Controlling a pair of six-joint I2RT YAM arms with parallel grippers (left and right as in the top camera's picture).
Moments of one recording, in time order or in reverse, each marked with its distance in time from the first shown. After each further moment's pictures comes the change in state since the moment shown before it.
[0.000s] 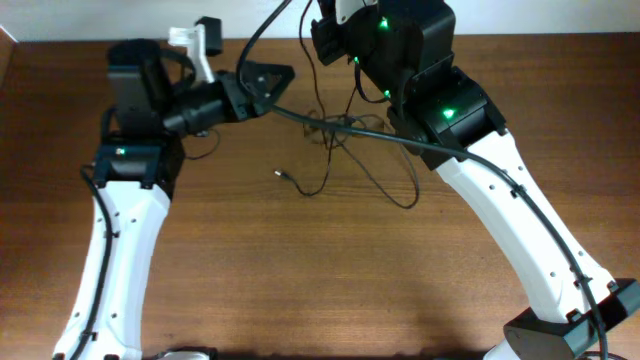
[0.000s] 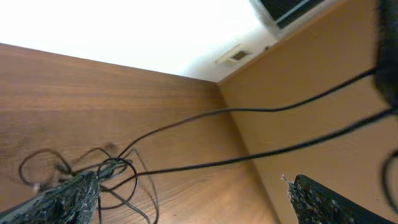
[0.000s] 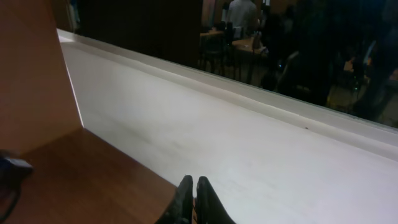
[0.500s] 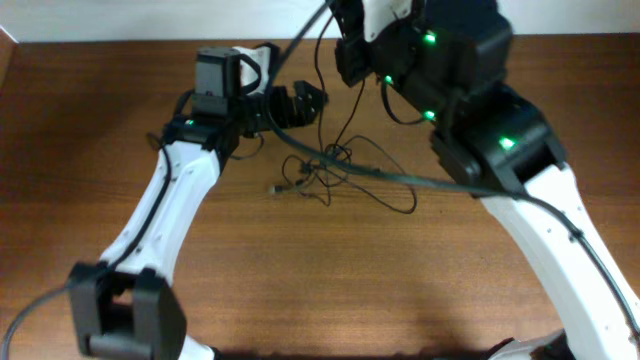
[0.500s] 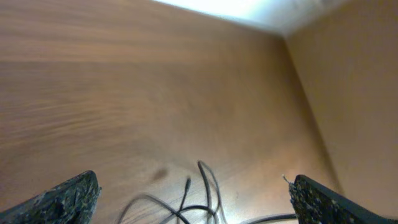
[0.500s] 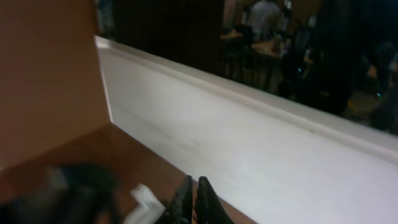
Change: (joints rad) left arm -0.143 0.272 0.000 -0.027 -0.154 0.214; right arm 0.000 -0.158 0.000 -0.164 -0.106 0.000
